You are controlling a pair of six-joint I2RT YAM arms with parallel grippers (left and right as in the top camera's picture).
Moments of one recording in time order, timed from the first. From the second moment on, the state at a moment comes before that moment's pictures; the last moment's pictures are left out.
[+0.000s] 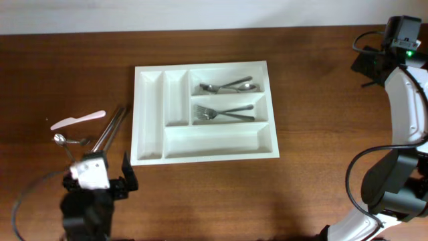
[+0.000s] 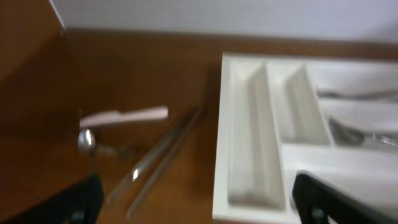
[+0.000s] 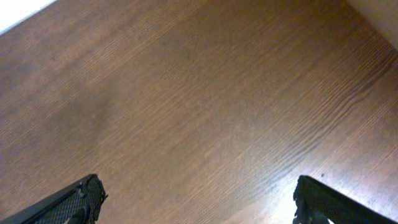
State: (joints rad) left arm 0.07 0.34 0.55 -0.63 -0.08 -0.02; right arm -0.29 1.89 1.73 -0.78 0.25 0.38
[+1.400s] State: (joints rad) left arm 0.26 1.69 1.32 -1.11 -0.23 -0.41; right arm -0.29 1.89 1.73 -0.78 0.25 0.38
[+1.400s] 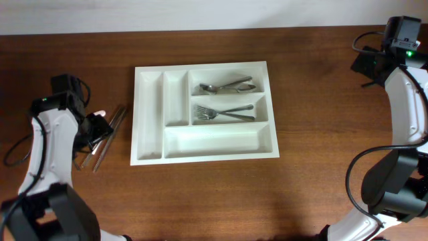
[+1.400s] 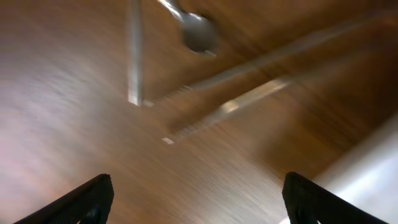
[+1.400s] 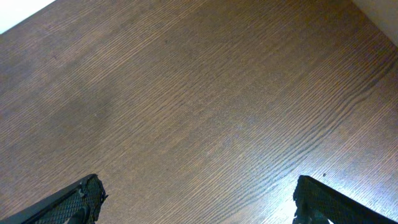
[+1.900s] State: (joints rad) left arm 0.26 1.77 1.32 -0.93 -0.44 -0.27; right arm -0.29 1.89 1.73 -0.78 0.25 0.38
